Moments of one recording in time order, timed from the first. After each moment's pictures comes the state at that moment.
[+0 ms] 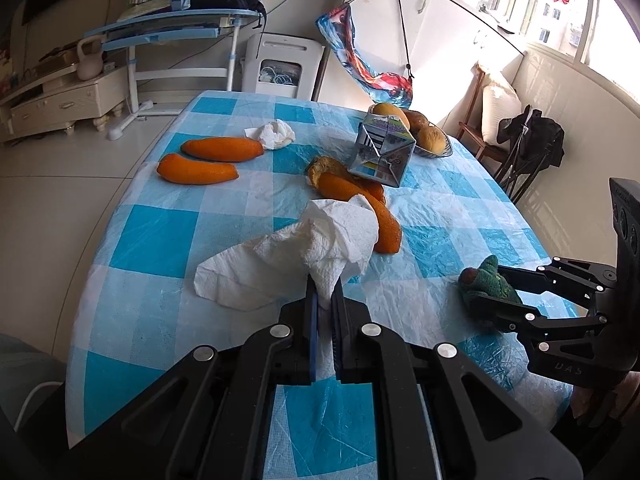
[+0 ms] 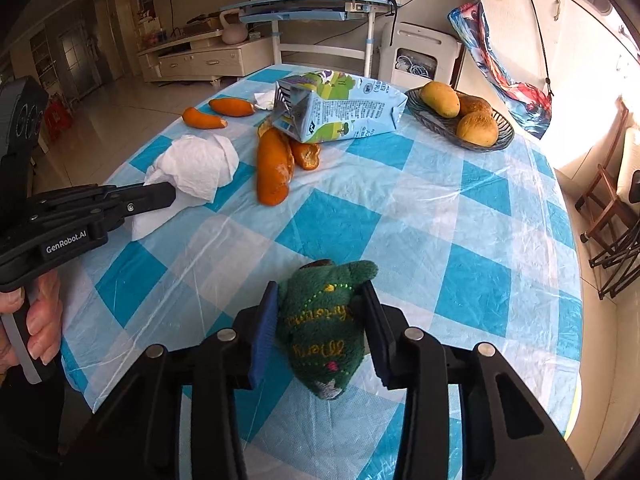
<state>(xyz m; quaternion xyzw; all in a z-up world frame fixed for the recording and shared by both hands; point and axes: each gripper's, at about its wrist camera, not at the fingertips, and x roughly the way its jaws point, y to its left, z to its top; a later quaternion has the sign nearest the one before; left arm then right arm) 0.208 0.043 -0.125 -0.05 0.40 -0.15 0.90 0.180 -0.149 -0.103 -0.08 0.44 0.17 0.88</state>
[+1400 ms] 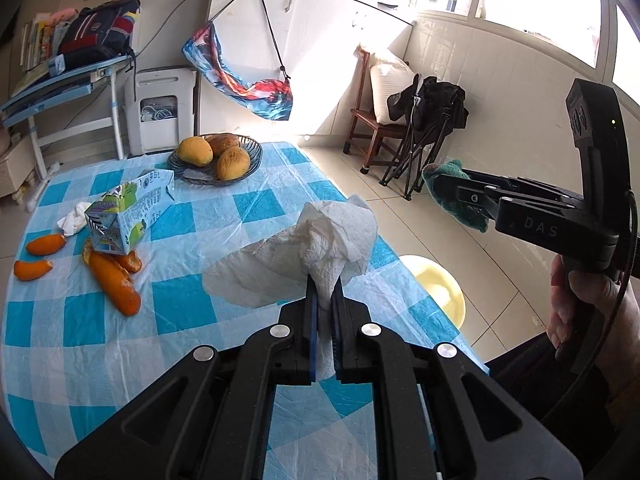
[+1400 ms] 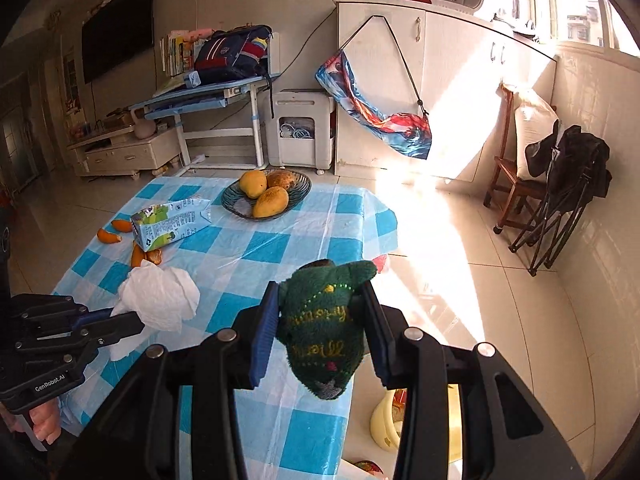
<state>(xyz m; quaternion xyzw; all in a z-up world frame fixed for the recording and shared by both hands) 0.165 -0.141 -0.059 0.01 0.36 -0.31 0.88 0.144 -0.332 -0.021 0.02 0.34 0.02 0.94</state>
